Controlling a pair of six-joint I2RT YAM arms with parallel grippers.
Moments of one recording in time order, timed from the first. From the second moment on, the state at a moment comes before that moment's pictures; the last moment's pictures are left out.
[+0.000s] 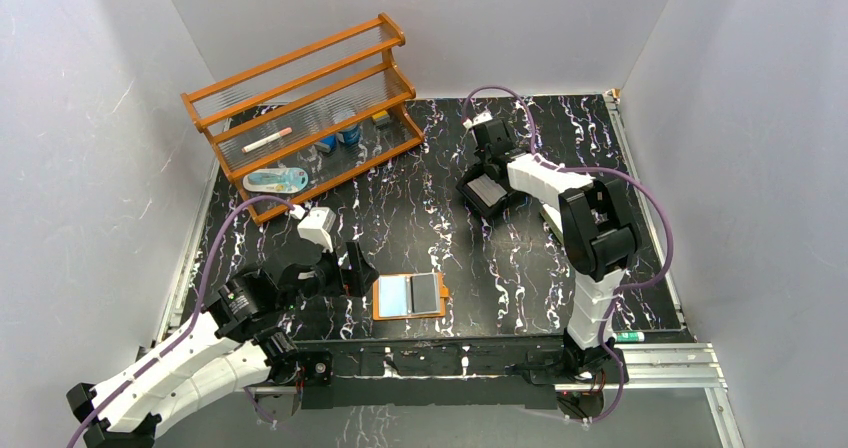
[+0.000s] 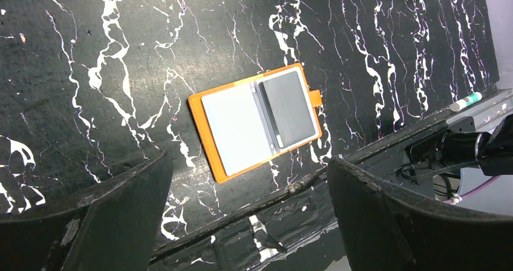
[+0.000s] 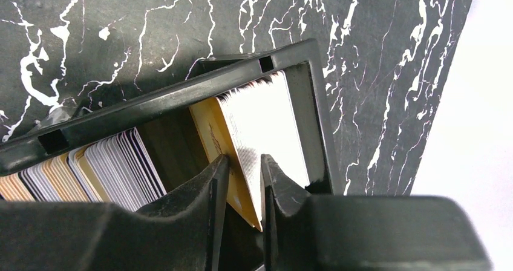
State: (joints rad) left arm -0.87 0.59 0.68 -0.72 -0.21 -0.67; right arm 0.45 1.92 1.34 -0.27 0.47 -0.27
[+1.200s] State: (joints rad) left arm -0.87 0.70 0.68 -0.76 -0.23 -0.76; right arm 0.48 1.68 1.41 -0.50 0.36 -0.05
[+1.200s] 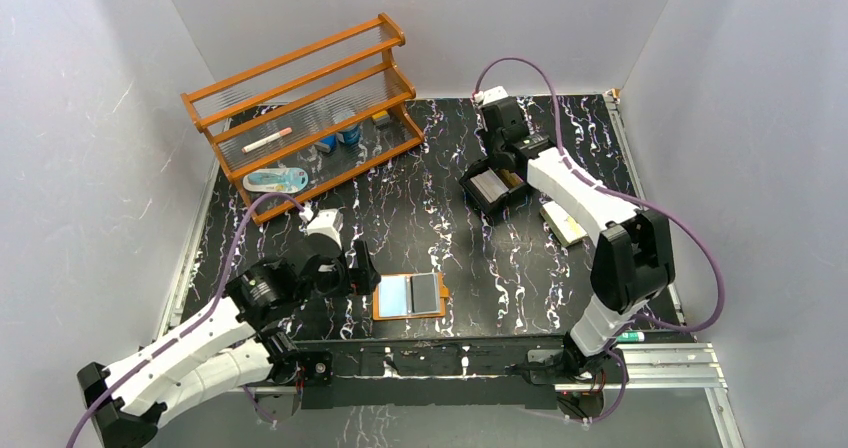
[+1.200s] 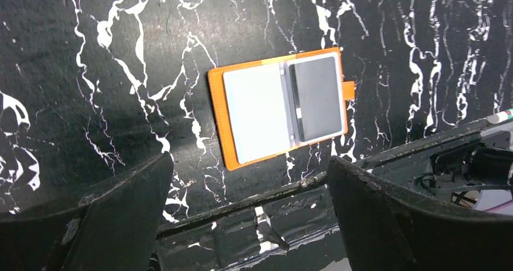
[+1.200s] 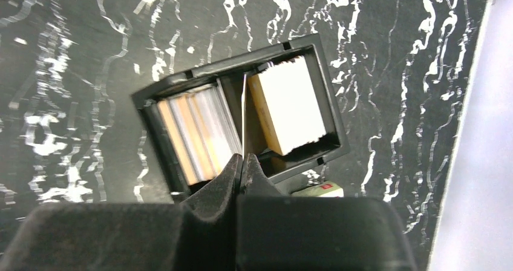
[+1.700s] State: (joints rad) left arm -0.85 0.82 0.61 -0.68 -0.19 -0.85; right arm 0.54 1.35 1.24 -0.57 0.06 0.43
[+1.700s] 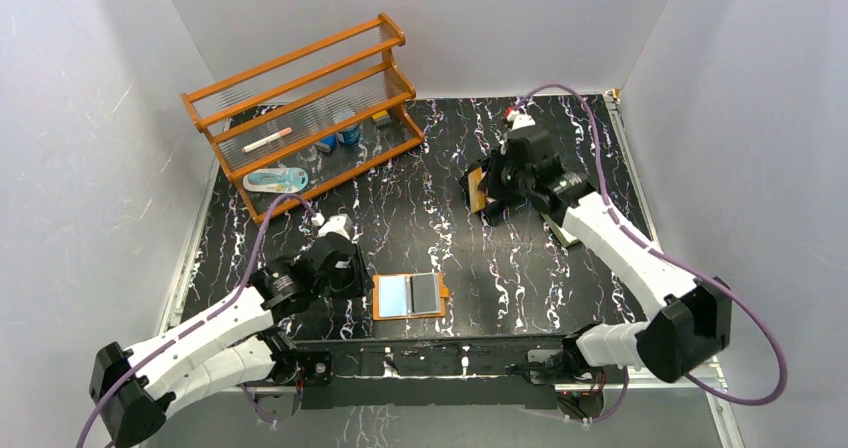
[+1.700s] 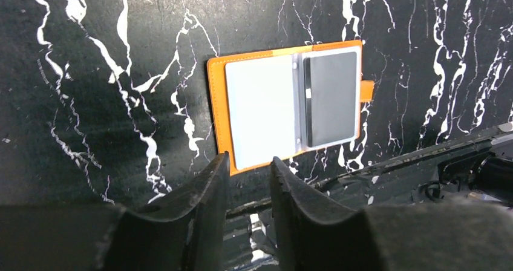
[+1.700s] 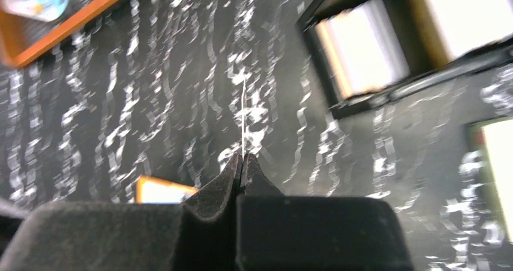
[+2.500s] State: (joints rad) left arm -0.68 0.97 0.37 -0.31 0.13 -0.85; right arm 0.96 1.33 0.70 0.02 -0.14 0.88
